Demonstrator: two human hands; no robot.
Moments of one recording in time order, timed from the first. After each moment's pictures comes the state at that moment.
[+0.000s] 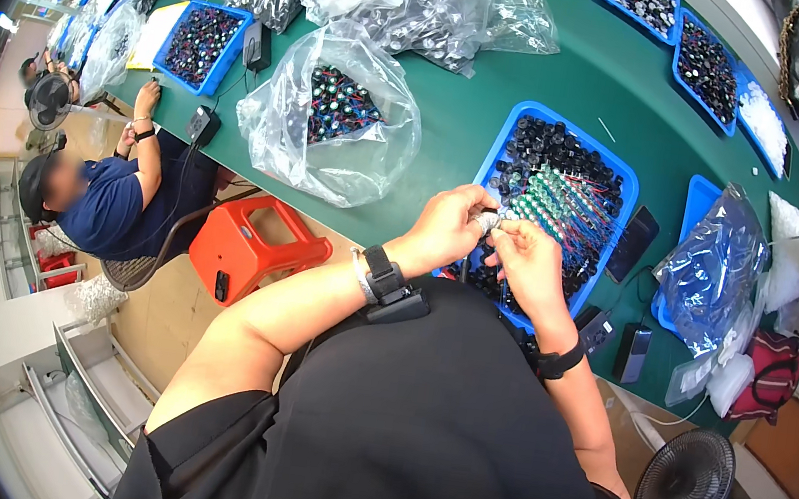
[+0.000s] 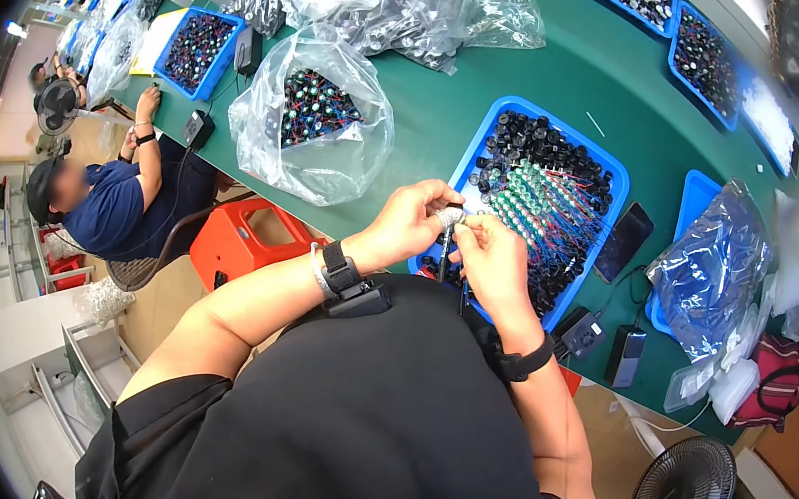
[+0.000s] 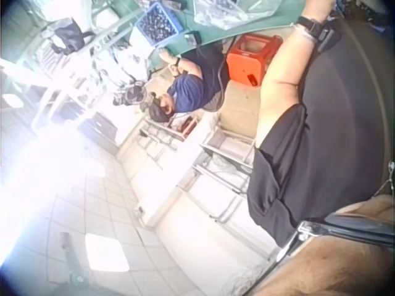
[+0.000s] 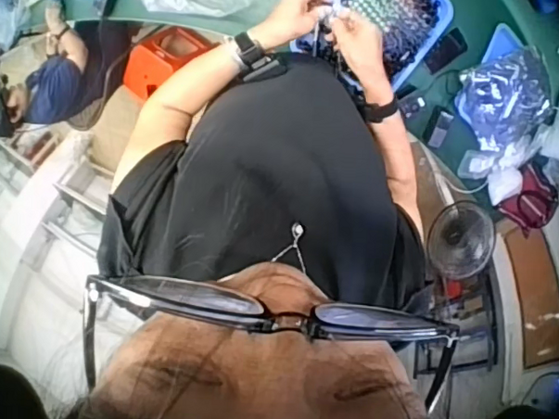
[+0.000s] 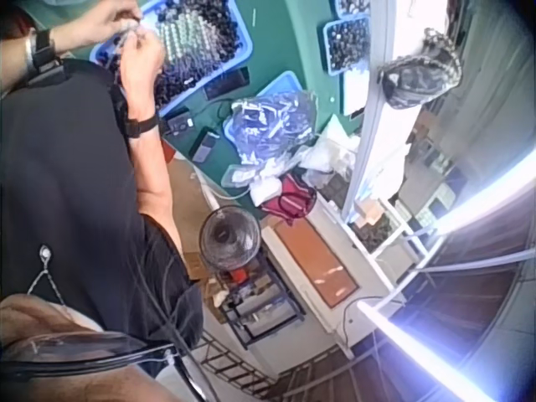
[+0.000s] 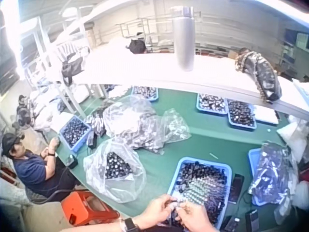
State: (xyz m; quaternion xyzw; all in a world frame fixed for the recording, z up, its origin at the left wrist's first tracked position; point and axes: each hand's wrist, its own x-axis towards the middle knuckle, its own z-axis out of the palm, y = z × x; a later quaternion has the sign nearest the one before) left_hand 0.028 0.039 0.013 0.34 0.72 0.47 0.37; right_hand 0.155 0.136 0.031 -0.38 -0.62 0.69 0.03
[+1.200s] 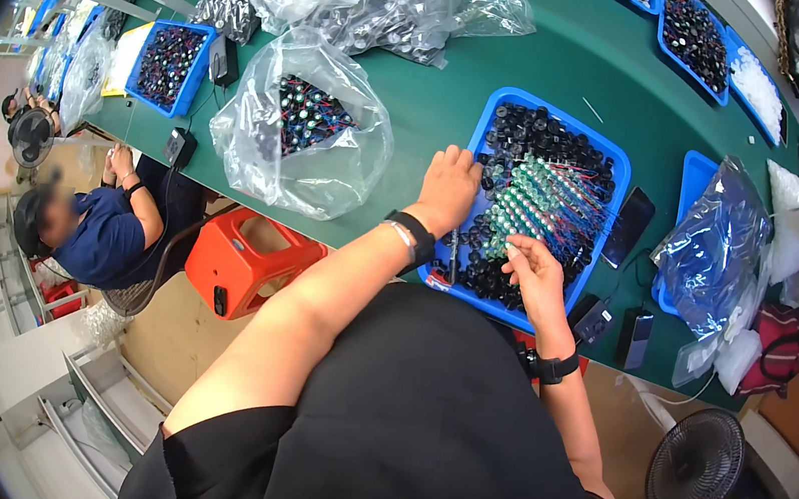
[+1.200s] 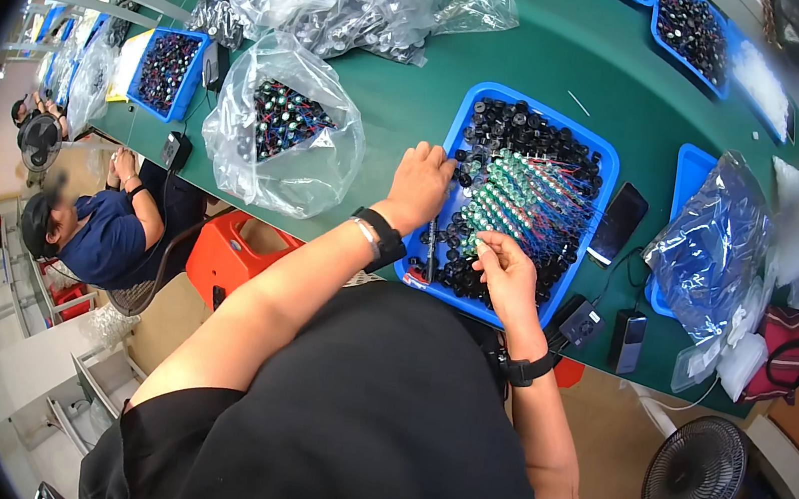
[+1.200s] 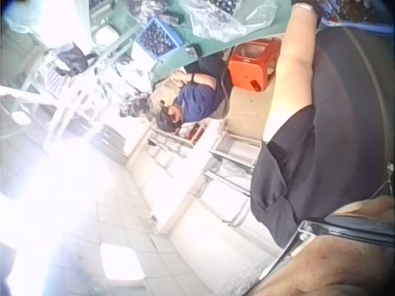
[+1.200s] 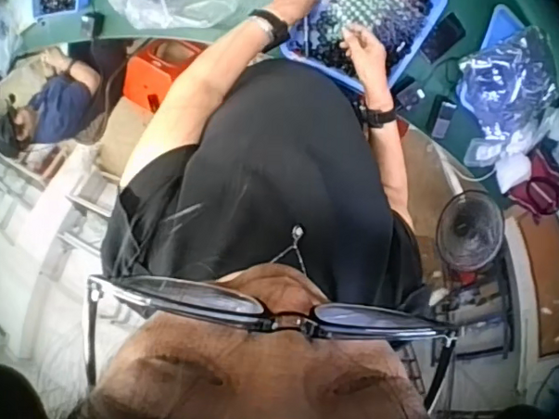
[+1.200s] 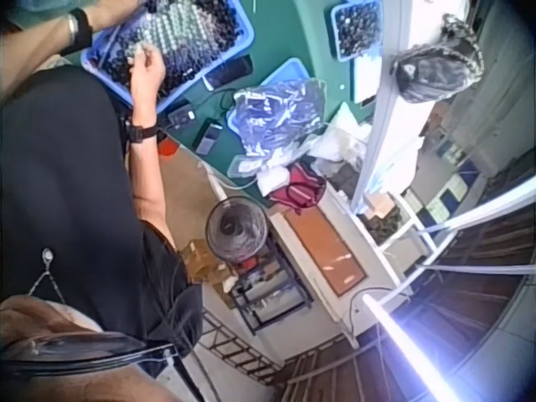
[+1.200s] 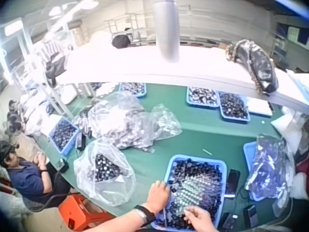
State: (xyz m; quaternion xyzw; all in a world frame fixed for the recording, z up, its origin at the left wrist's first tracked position) left_hand 0.005 0.095 -0.080 0.58 0.80 0.11 0.05; right_hand 0.205 0.148 -0.033 -0.44 -0.55 0.70 0.07
